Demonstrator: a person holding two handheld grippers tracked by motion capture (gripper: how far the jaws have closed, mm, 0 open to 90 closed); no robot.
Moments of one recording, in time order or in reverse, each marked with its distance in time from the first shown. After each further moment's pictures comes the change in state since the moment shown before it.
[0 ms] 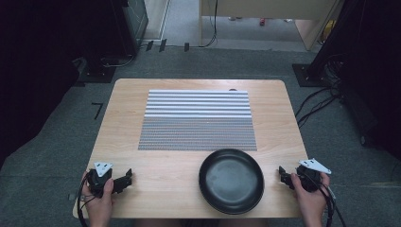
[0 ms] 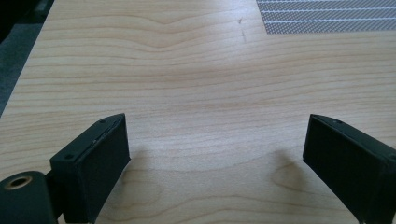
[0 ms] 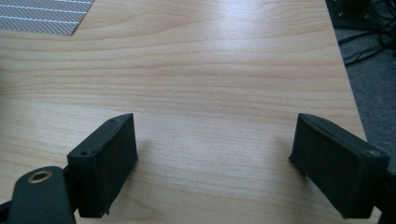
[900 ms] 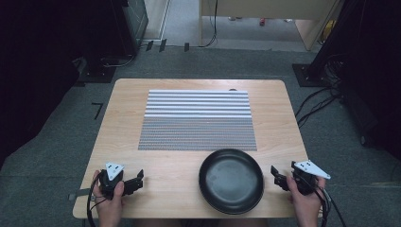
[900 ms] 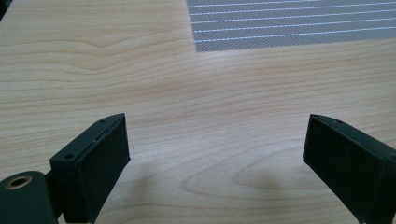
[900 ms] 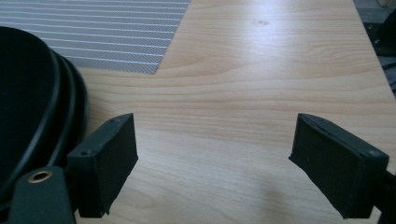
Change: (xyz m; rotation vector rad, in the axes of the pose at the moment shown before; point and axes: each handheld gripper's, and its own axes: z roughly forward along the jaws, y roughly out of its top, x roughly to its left) left arm -0.035 0.003 -0.009 -0.044 -0.075 0.046; right arm 0.027 0.006 -0.020 -0.115 0.134 0.002
